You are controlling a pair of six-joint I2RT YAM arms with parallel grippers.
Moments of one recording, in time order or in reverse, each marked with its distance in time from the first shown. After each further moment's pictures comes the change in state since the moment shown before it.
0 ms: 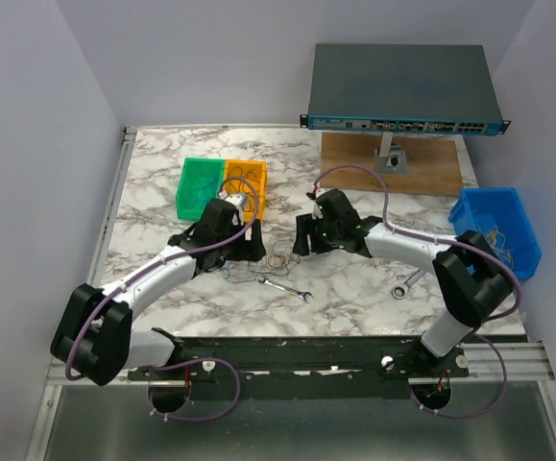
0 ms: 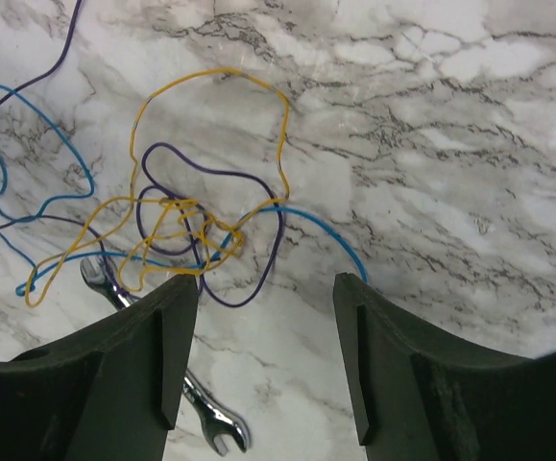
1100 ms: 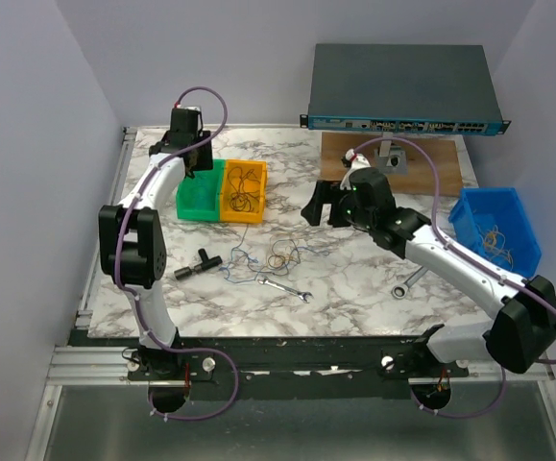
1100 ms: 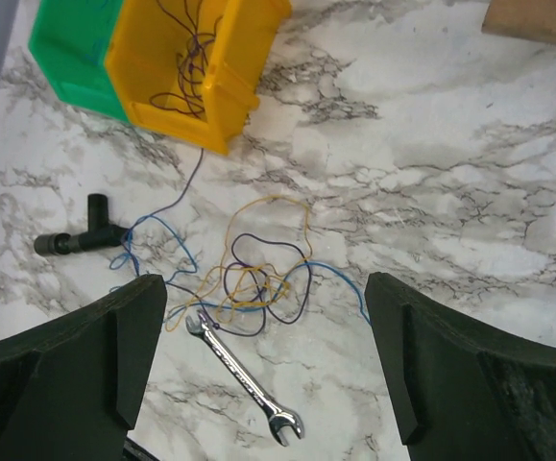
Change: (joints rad) left arm 0.391 0.616 0.886 -0.234 -0.302 0.306; right arm -0.042 -0.320 0.093 -0.088 0.150 0.087
